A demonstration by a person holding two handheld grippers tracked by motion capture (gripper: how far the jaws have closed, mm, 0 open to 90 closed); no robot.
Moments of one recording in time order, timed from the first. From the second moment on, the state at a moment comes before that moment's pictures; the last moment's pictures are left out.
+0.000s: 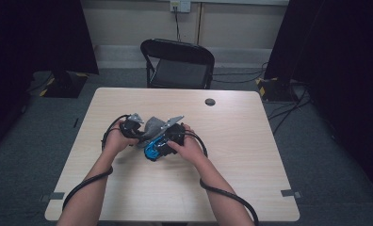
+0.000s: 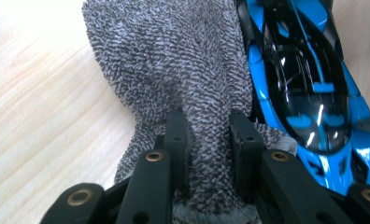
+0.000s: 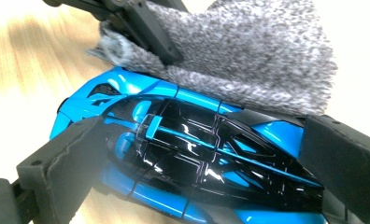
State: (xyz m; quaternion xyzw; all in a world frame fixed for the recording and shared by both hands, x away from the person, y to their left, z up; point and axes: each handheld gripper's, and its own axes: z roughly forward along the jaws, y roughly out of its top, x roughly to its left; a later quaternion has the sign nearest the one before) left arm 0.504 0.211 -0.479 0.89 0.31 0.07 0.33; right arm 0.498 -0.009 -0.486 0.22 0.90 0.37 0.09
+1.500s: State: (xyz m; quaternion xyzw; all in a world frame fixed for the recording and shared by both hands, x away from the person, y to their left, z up) left arm 0.410 0.258 -0.484 0.85 0.36 0.04 0.38; right arm 0.497 -0.005 -0.483 0.22 0.91 0.35 0.09
